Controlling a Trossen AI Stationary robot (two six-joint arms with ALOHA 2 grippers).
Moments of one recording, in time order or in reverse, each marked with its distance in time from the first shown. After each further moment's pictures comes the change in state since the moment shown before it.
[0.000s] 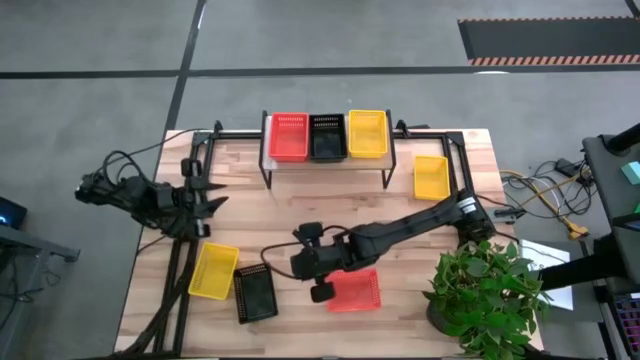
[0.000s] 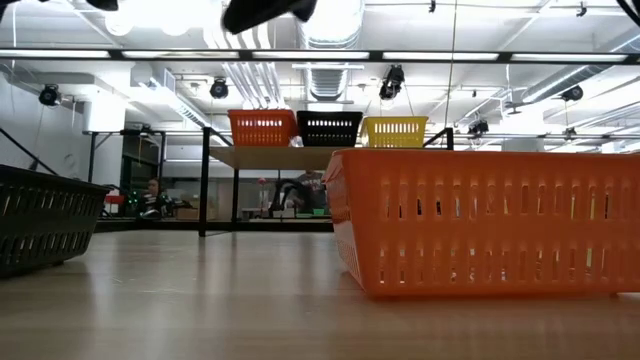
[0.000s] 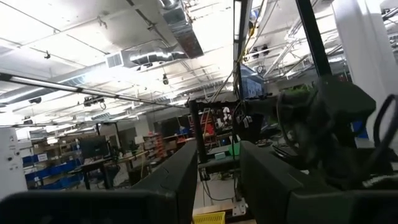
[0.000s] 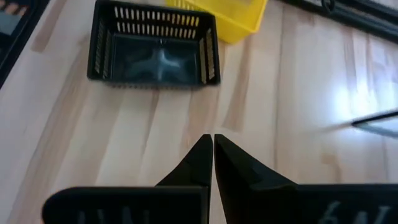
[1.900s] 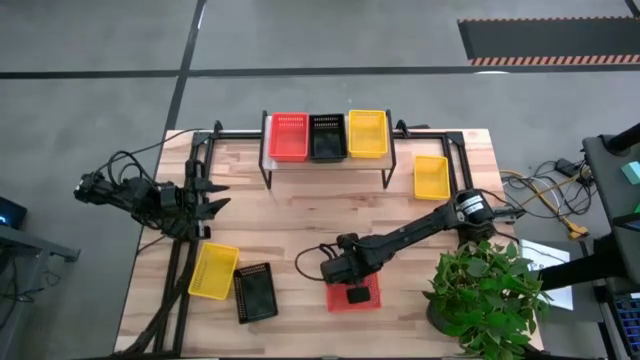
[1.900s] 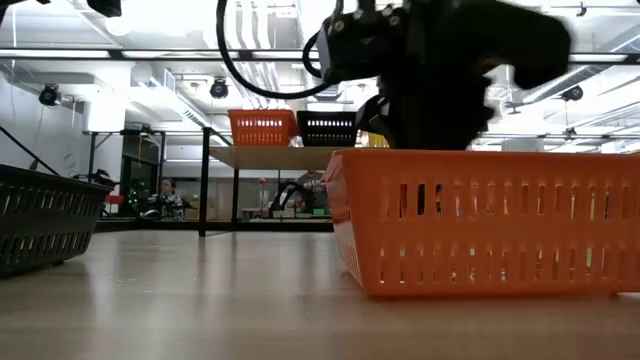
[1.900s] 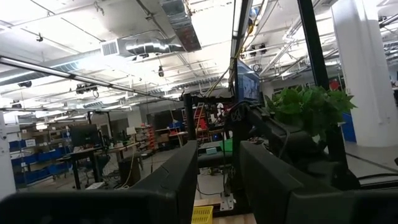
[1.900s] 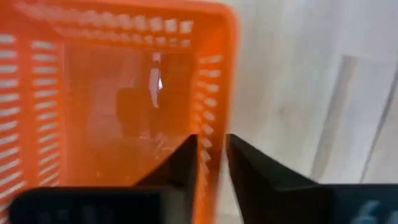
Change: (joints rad) left arm -0.001 0.015 -0.003 -0.010 -0.002 -0.078; right arm 0.019 -0.049 -0.414 -0.122 -0.184 0.197
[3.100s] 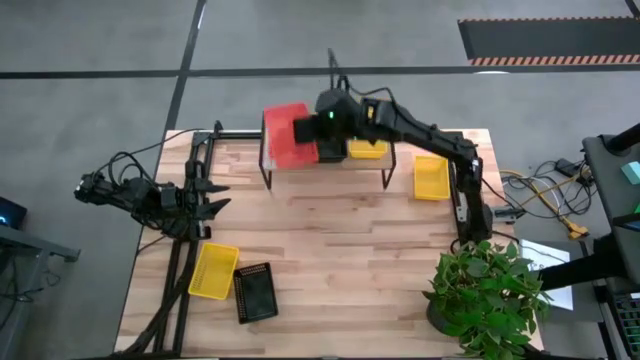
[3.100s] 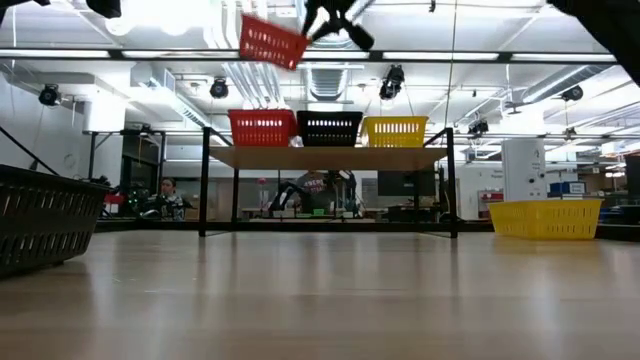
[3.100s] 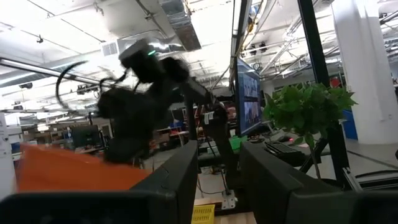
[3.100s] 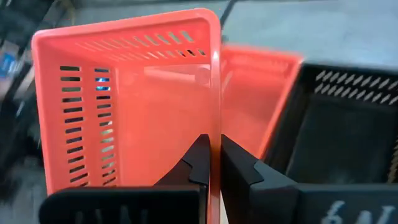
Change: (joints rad) left arm 0.001 -0.007 -0.008 -0.002 0.000 0.011; right arm -0.594 -0.019 0.784 -0.087 0.201 0.698
